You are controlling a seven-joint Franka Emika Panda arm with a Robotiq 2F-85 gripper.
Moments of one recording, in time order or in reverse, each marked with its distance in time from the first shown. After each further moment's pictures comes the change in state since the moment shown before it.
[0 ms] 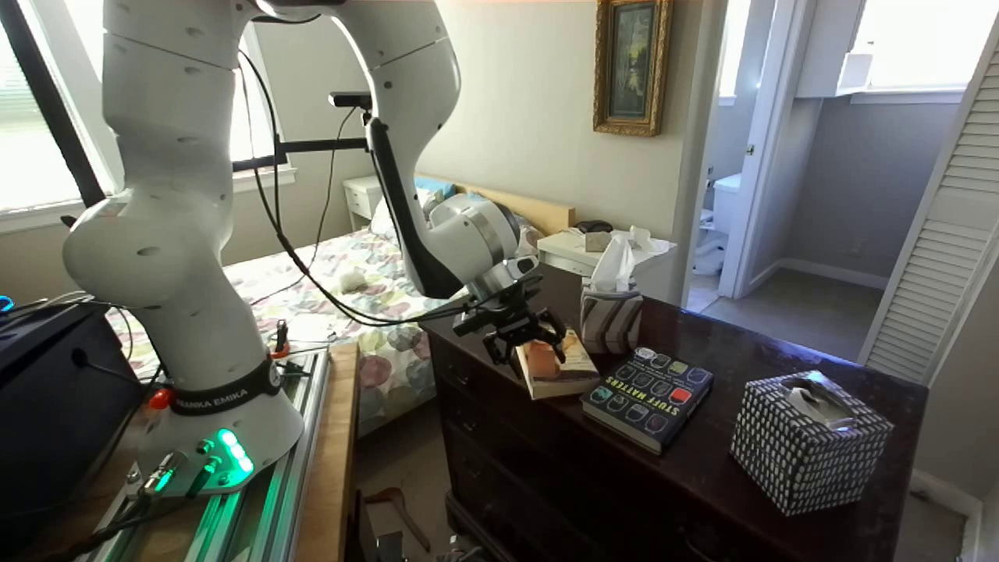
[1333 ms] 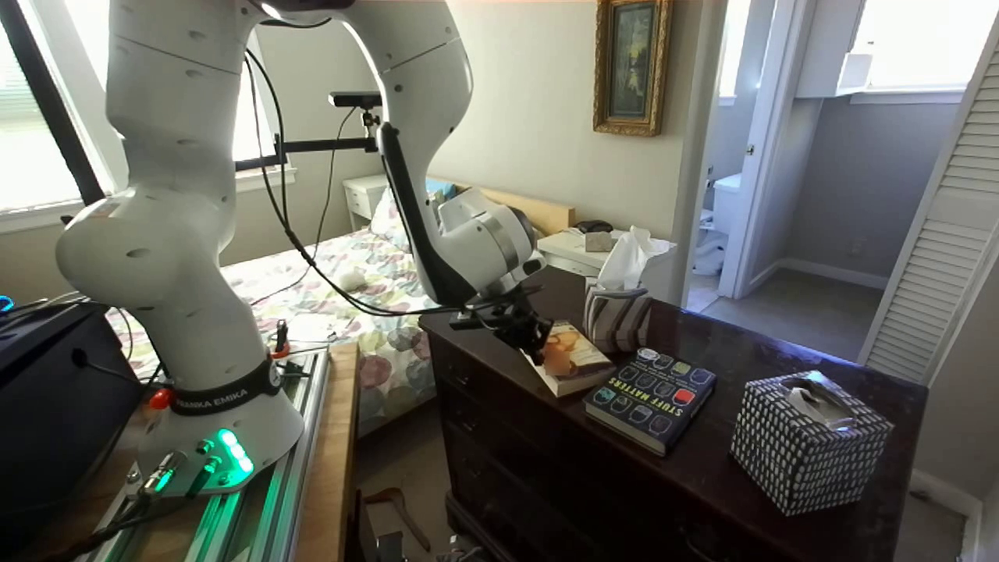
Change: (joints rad) arm -0.063 0.031 0.000 0.047 -0.033 0.240 0.294
